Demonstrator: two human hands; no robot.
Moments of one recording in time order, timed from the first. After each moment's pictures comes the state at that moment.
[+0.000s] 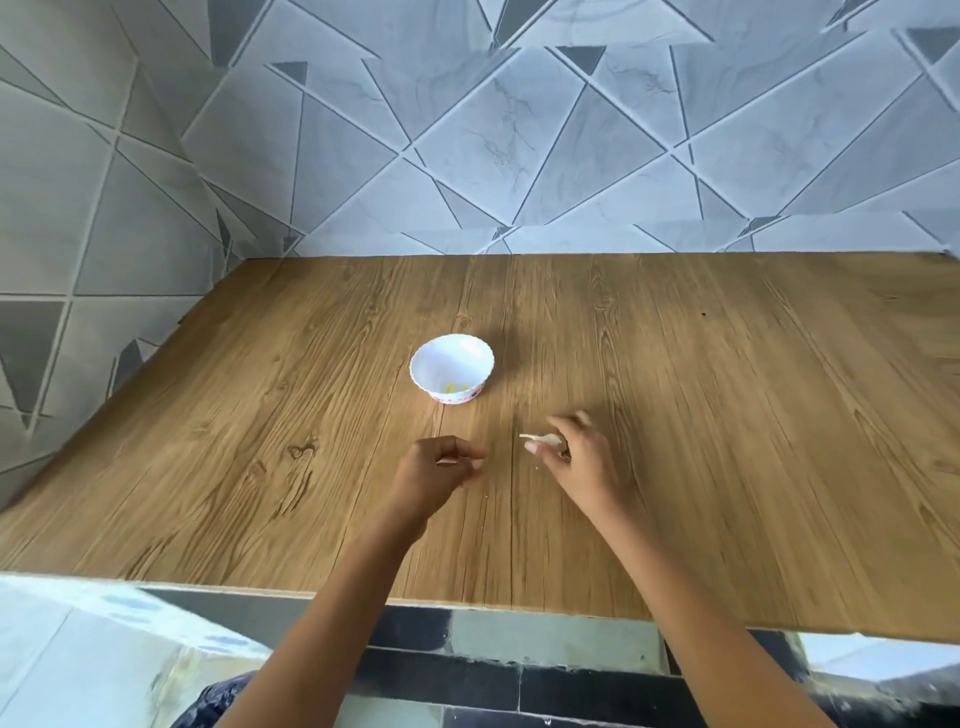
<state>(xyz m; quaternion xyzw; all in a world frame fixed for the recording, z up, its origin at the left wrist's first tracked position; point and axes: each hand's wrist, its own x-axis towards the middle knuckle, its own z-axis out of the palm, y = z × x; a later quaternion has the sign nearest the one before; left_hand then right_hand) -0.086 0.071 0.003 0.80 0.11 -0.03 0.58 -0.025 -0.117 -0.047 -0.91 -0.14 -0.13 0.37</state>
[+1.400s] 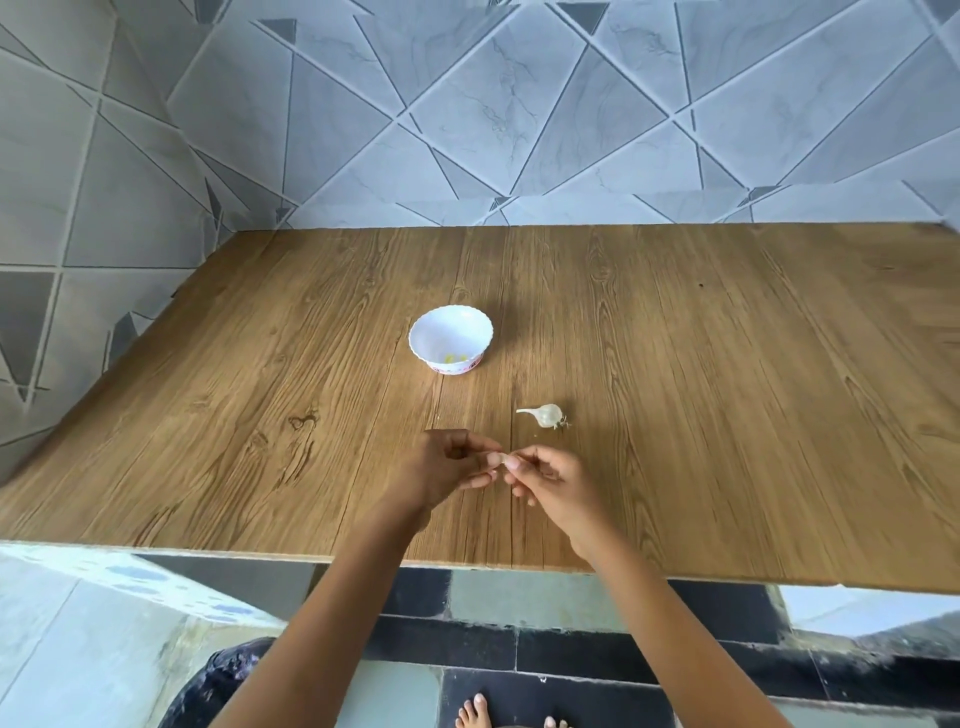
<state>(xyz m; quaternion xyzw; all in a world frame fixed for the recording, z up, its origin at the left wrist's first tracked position) -0.108 0.064 0.005 0.73 0.10 -0.13 0.66 -0.106 -0.098 -0.022 -0.73 -0.05 0.15 0.66</state>
